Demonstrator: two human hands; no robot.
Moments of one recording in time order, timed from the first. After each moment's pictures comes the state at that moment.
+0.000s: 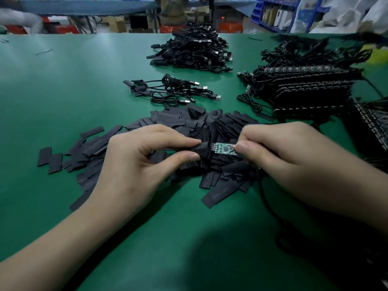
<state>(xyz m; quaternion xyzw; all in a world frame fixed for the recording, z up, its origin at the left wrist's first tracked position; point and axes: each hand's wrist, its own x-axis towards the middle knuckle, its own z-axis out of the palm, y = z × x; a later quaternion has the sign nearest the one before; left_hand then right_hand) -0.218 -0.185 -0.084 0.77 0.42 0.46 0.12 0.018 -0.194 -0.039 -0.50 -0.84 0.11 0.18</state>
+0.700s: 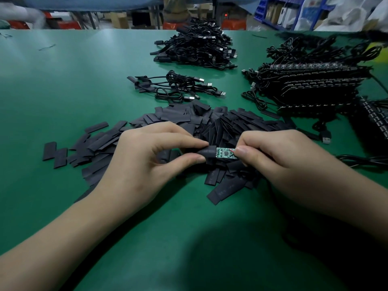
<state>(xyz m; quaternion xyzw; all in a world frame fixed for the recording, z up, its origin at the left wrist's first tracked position) -0.224 -0.184 -0.085 0.81 0.41 0.41 0.11 0.015 -0.191 -0.058 -0.52 -0.82 0.15 0.18</state>
